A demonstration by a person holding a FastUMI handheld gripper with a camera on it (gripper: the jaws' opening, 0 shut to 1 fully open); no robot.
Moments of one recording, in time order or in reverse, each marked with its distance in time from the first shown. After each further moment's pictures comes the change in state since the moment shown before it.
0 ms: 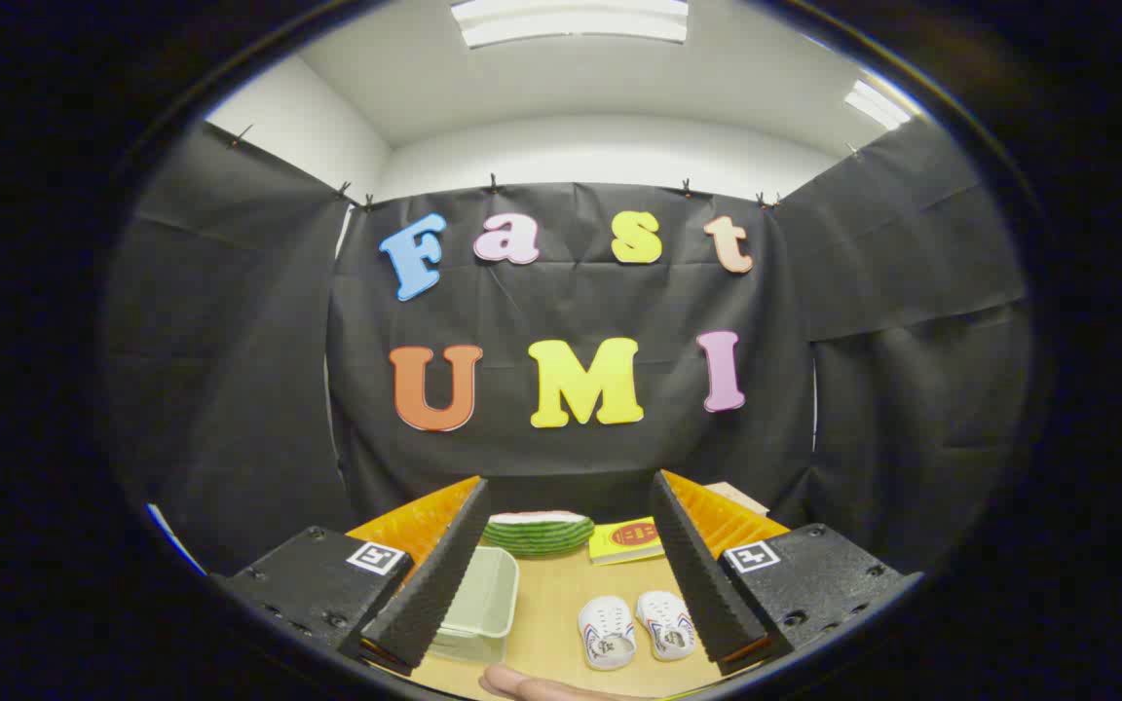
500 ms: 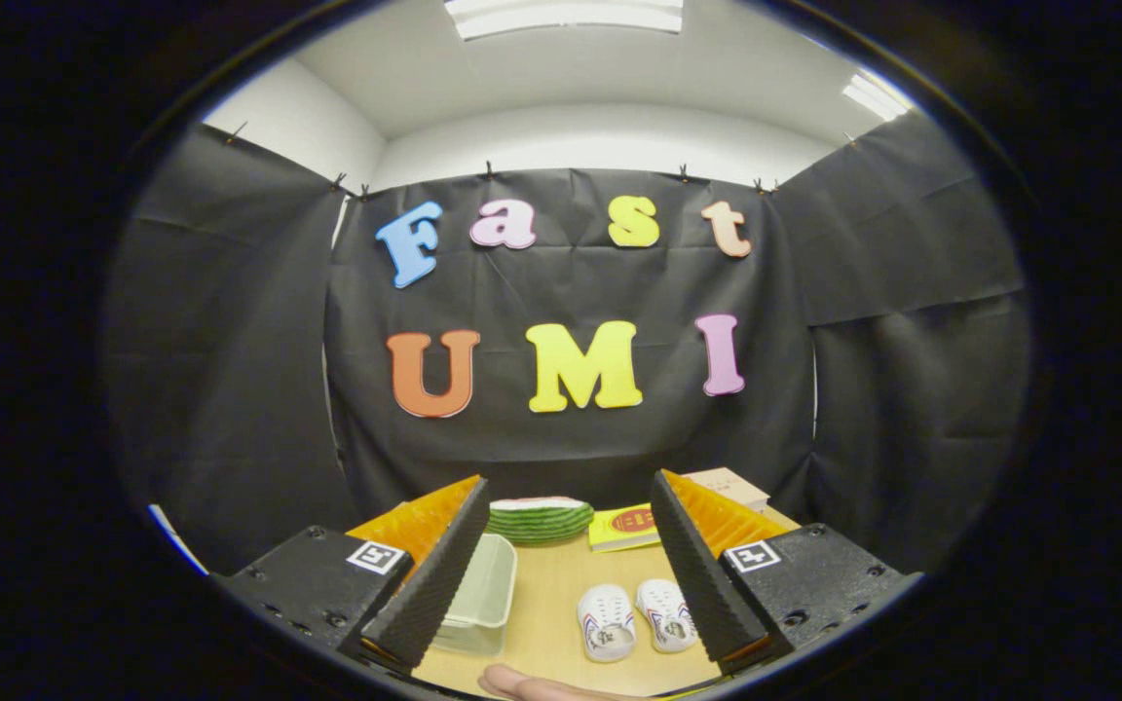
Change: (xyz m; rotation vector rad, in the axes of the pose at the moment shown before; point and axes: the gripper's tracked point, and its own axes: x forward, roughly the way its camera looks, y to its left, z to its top) arm 0.010 -0.018 -0.020 0.016 0.034 -0.028
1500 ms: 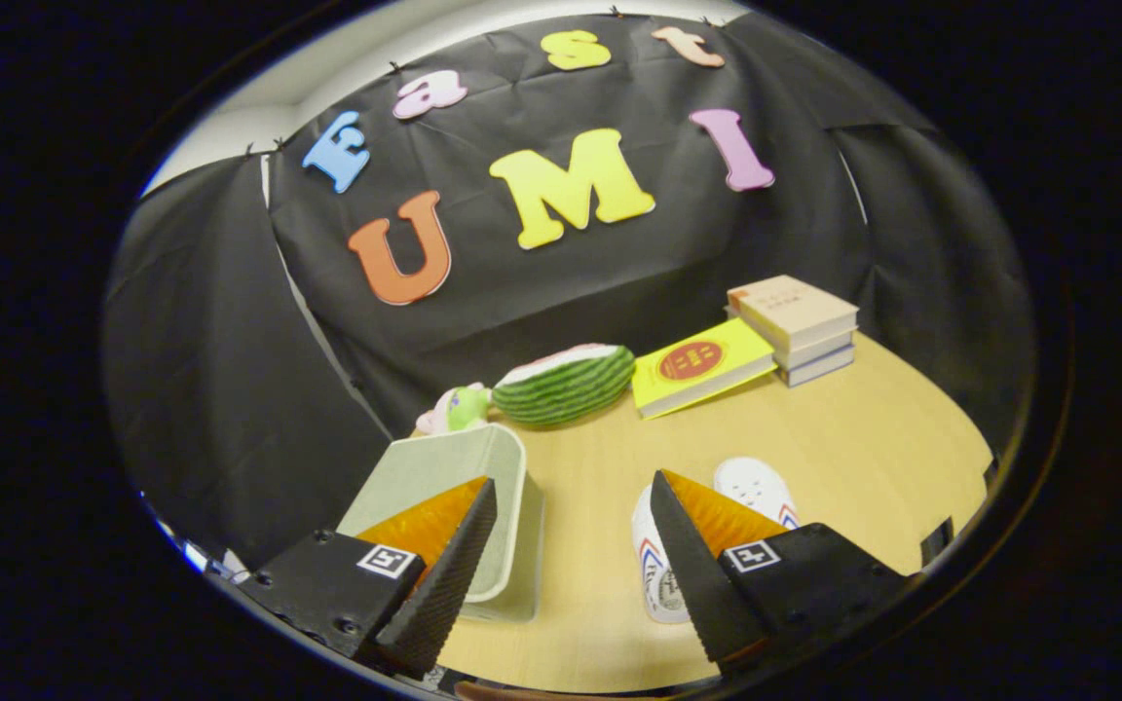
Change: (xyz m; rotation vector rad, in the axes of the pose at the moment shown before) arm 0.134 0.002 -0.211 0.338 0.546 0.202
